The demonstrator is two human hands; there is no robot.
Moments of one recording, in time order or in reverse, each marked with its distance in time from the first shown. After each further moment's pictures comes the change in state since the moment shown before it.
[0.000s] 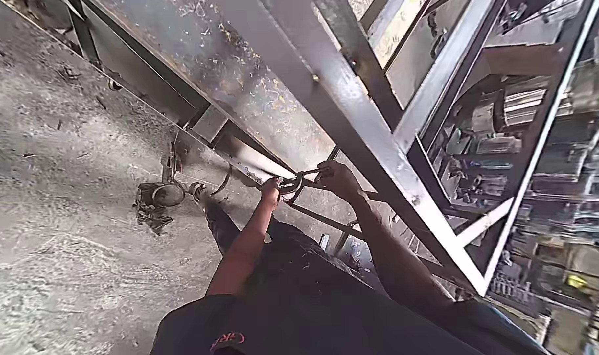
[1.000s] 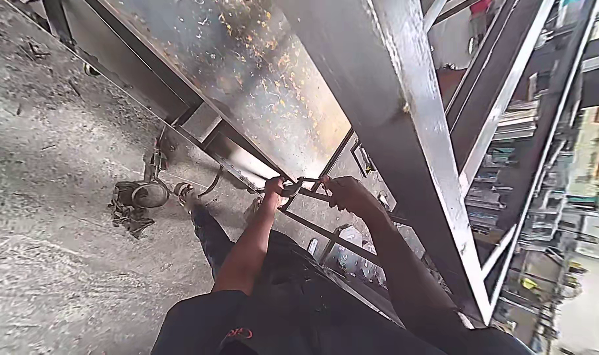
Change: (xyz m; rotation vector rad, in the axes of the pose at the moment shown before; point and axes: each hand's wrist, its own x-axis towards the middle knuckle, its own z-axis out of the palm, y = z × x) left_hand 0.028 0.005 0.026 -0.150 -0.001 0.001; right_hand 0.037 0.047 -0.016 -0.185 -0.087 0.171
